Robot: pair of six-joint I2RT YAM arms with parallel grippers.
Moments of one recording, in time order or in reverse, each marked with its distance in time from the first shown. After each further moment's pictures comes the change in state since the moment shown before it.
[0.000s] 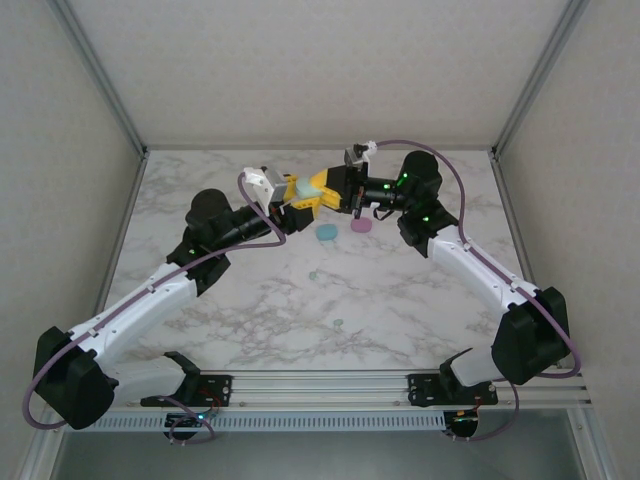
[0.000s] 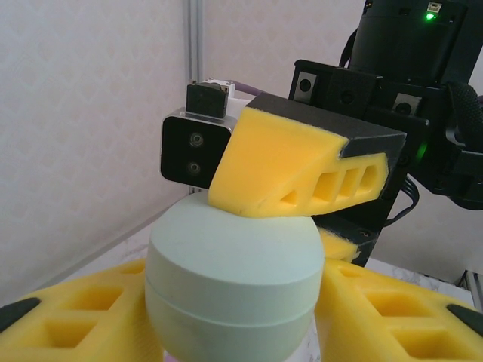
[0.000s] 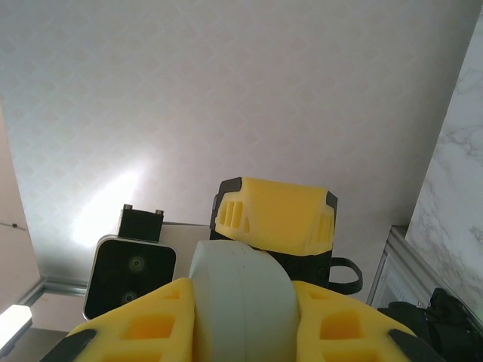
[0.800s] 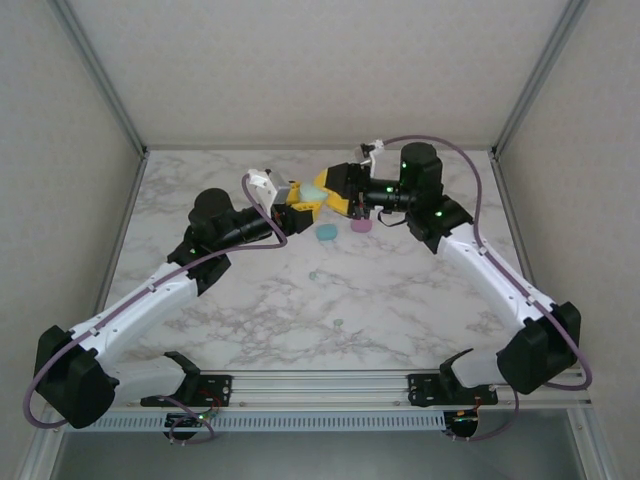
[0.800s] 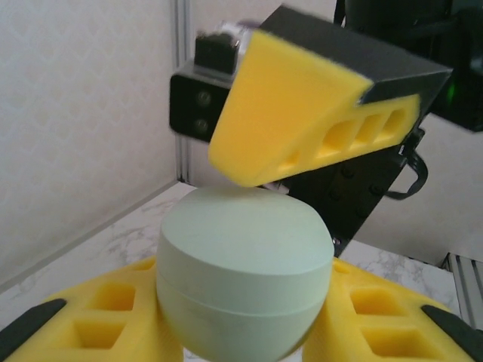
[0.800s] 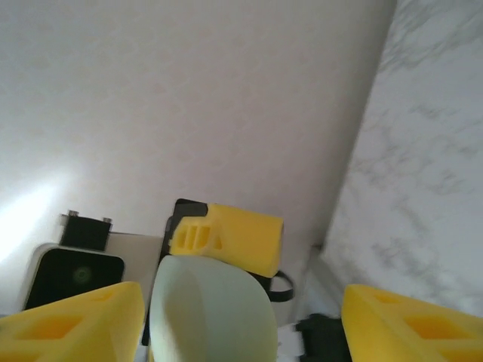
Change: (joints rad) left arm 0.002 0.005 0.001 -0.042 0.040 0.001; right arm 0.000 -0.066 0.133 -0.532 0.154 -0.454
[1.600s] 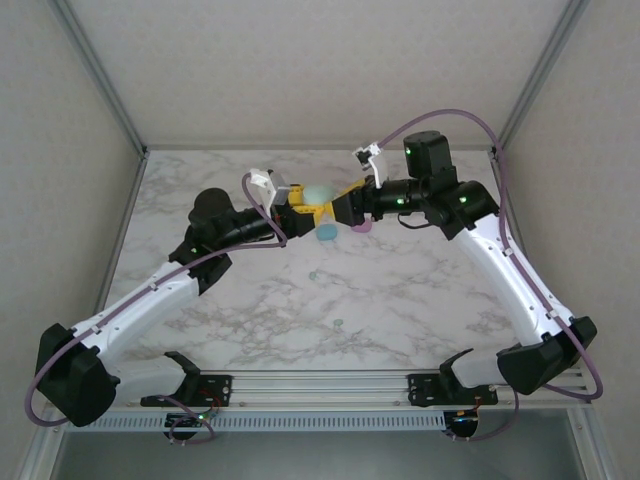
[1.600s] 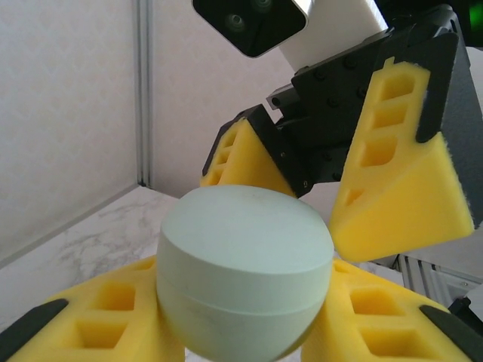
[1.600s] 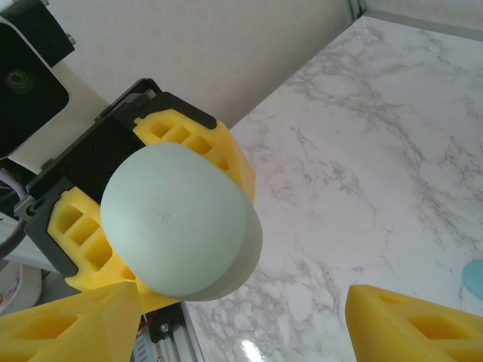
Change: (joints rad) left arm 0.000 0.011 0.000 0.040 0.098 -0.083; right arm 0.007 0.011 0.281 -0.638 0.109 -0.966
